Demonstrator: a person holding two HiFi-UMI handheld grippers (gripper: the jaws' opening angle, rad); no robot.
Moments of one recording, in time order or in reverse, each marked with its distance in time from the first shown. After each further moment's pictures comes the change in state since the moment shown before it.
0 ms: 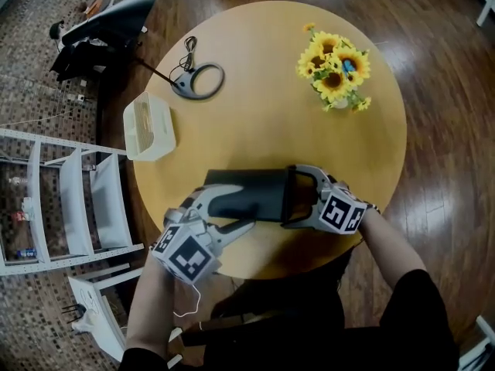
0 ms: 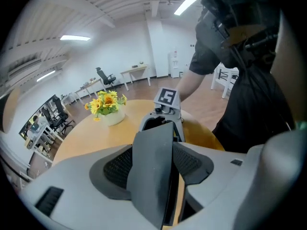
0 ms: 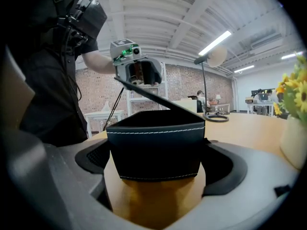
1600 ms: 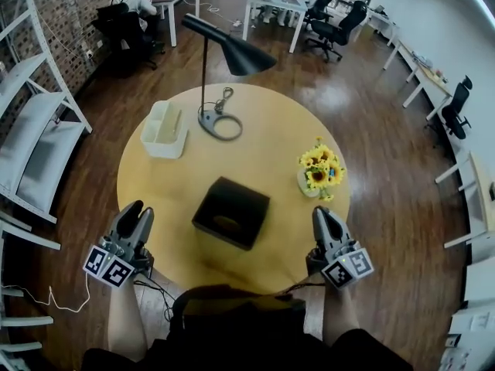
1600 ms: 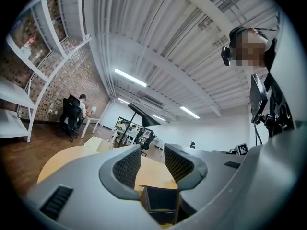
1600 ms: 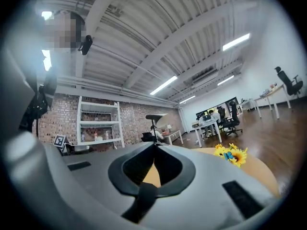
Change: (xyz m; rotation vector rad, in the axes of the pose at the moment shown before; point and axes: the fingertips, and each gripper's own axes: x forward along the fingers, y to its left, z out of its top) left arm -0.273 -0.014 -0.109 -0.872 -0.977 1.043; right arm -0.187 -0.051 0.192 0.197 -0.418 -0.559
